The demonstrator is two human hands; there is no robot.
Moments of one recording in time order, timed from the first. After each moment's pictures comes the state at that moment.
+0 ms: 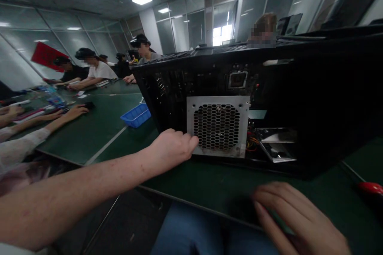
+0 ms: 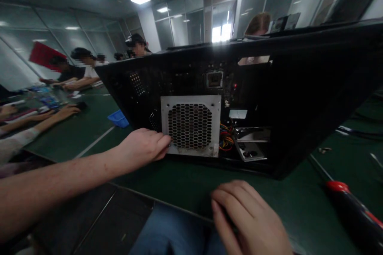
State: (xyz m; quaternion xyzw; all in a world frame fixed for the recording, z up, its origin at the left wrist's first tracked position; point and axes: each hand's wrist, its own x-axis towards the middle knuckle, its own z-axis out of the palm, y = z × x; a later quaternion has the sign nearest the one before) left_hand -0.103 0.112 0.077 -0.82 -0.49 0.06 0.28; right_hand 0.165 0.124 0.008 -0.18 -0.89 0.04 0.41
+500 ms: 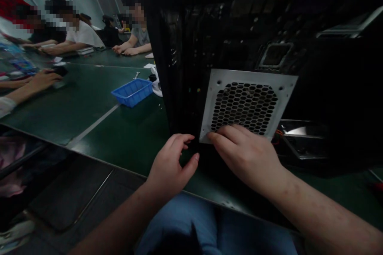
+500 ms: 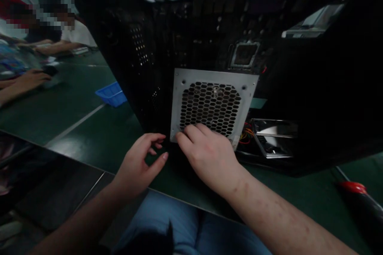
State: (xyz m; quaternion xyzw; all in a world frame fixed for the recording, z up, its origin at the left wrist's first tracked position) left_hand -0.107 0.076 -0.012 -0.62 -0.65 -0.43 -0.06; right_hand 0.053 0.172 0.032 -0.15 -0.94 -0.16 0.27
